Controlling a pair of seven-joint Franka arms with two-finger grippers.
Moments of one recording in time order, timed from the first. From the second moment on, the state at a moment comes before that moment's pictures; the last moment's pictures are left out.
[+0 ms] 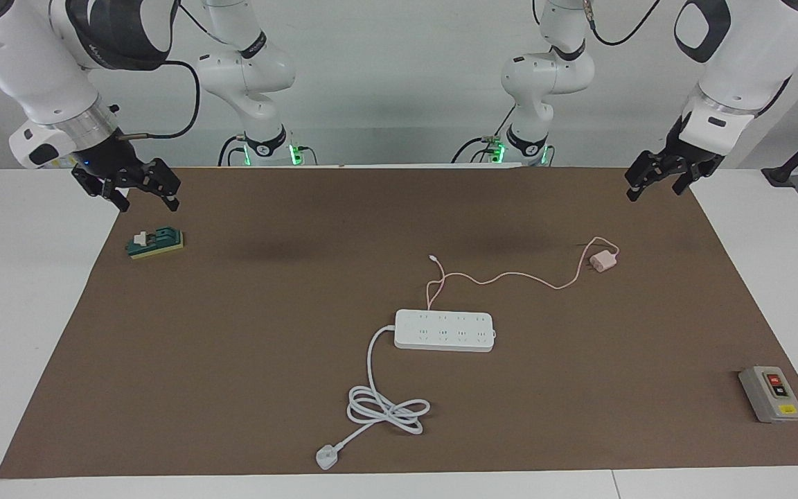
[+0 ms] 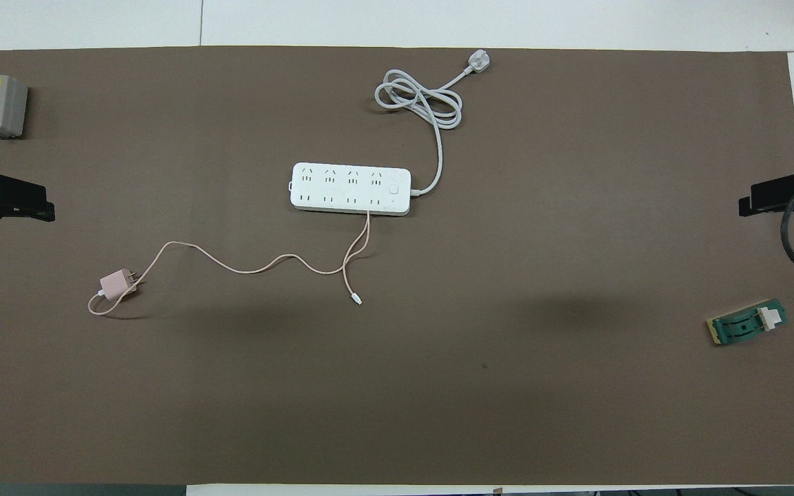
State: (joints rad) left arm 0.02 -0.05 -0.04 -1.67 -0.01 1.63 -0.10; right arm 0.10 -0.03 -0.23 -1.70 0.09 1.67 -0.05
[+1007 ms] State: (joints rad) left arm 0.00 -0.05 -0.04 -1.68 -0.06 1.63 -0.02; right arm 0.10 -0.04 -0.18 -1.70 0.01 1.63 -0.05
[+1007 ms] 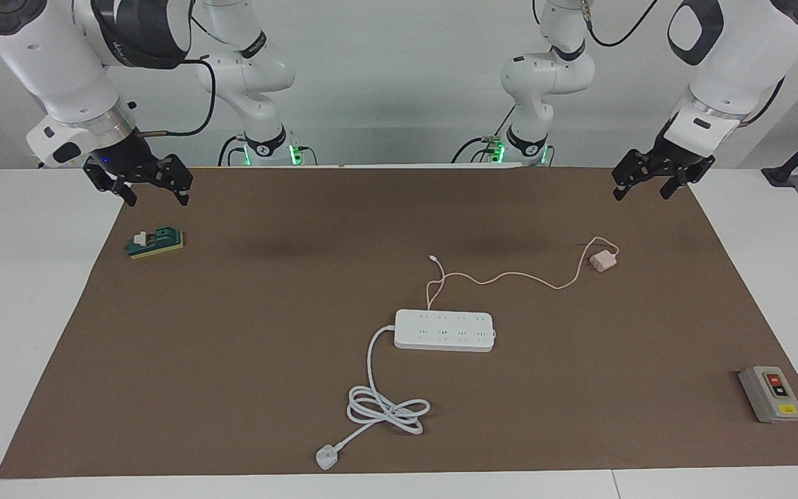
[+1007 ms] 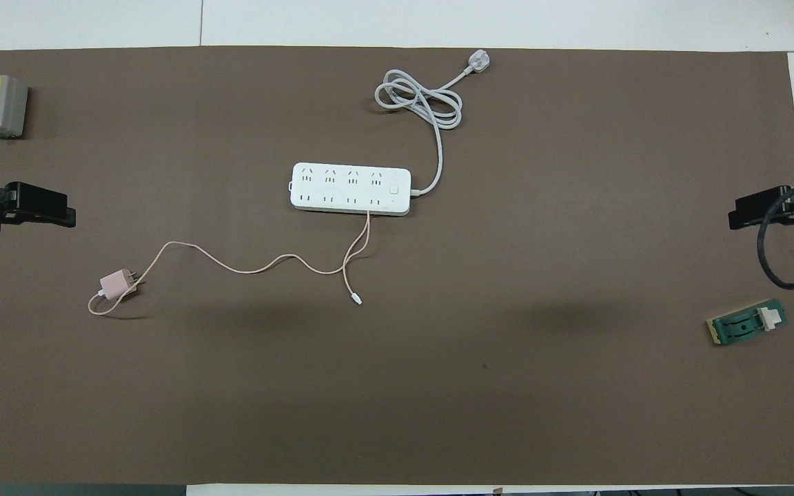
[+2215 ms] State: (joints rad) left arm 0.00 -0.06 -0.04 -1.70 -0.05 1.57 0.03; right arm 0.06 -0.04 -0.18 -1.70 0.01 1.61 -0.05
